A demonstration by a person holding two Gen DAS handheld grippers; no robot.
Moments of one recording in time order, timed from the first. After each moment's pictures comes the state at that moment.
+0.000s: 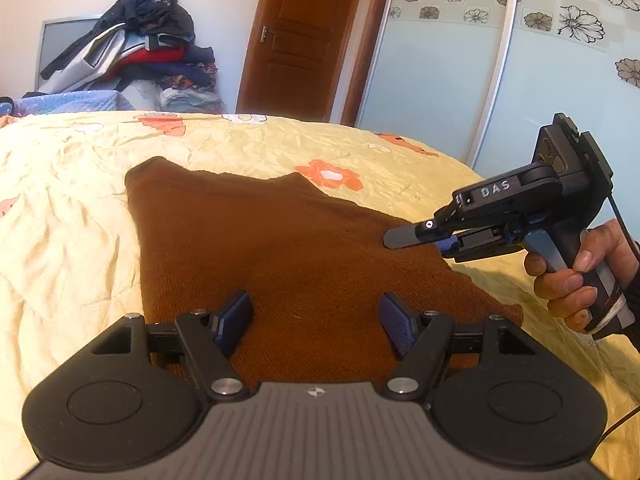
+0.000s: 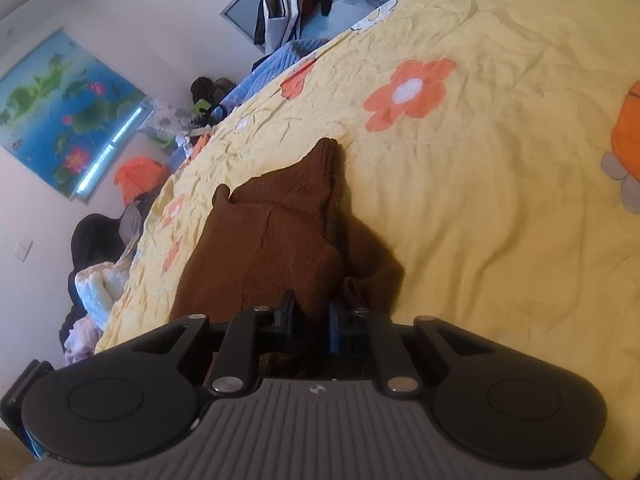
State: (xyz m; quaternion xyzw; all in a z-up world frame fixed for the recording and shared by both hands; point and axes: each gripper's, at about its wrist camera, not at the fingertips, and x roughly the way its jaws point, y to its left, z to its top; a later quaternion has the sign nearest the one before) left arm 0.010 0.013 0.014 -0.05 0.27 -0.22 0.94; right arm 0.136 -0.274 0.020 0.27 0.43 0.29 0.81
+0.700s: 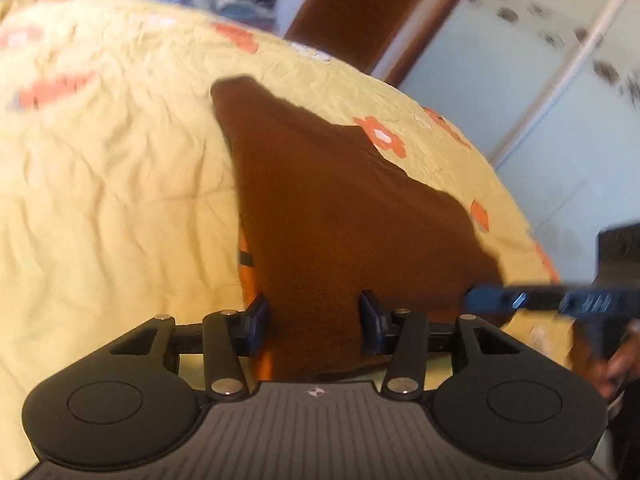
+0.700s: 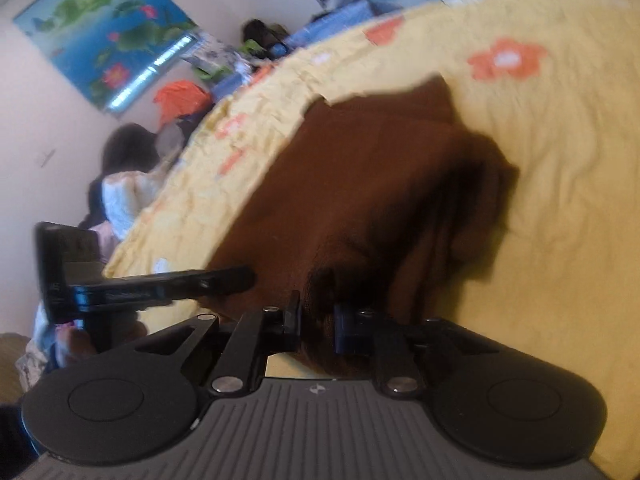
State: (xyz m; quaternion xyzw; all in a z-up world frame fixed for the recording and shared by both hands) left arm 0.000 0.076 0.023 -0.14 0.39 -0.18 0.89; right arm 0.044 -0.227 0.059 0.16 0.44 0.37 0.80
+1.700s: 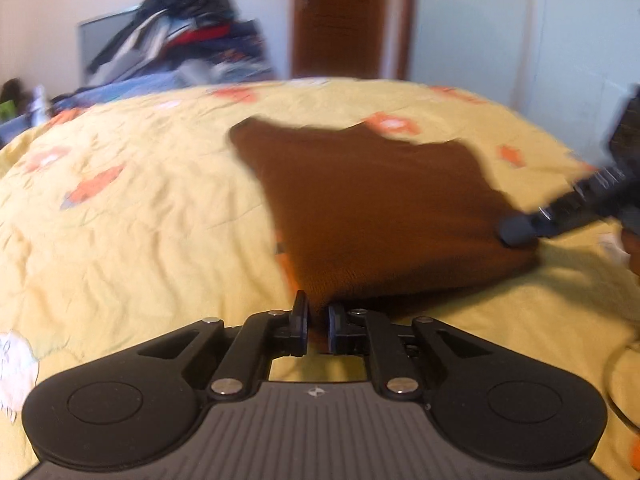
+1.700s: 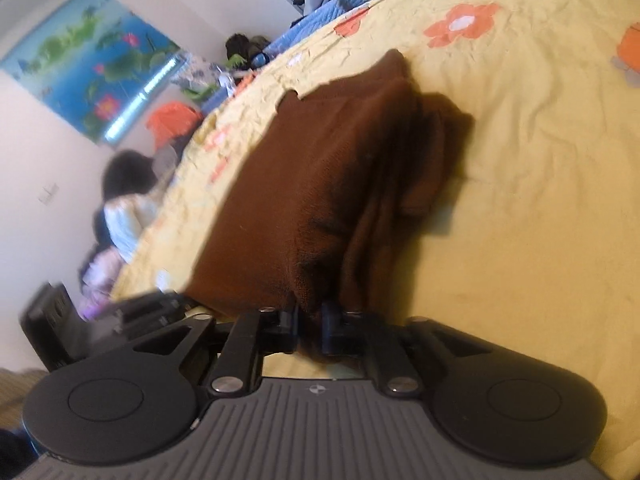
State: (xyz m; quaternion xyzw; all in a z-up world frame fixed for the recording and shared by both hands) left arm -0.060 0.054 0.028 0.03 0.33 -0.15 0.93; right arm 0.043 -0.257 0.030 0.24 0.46 0.35 0.78
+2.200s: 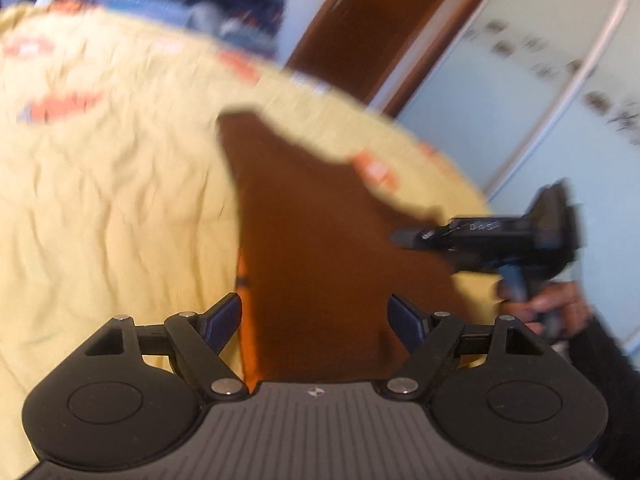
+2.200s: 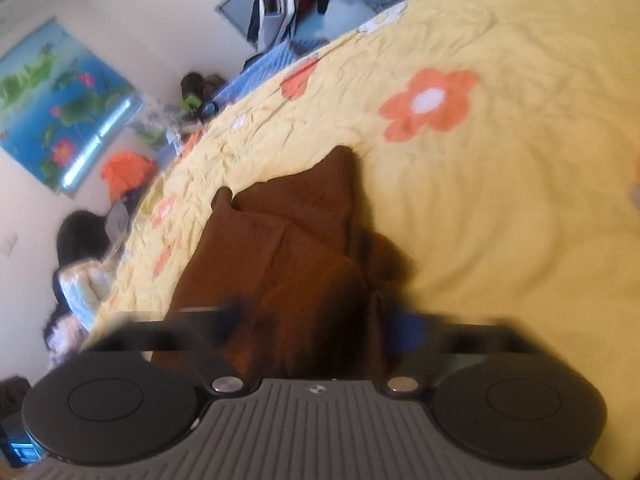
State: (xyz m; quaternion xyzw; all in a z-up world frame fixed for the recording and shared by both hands) left arm 0.002 0.080 0.021 -0.20 0.38 -0.17 0.89; right arm 0.150 -0.240 0.028 0.22 0.46 0.27 0.82
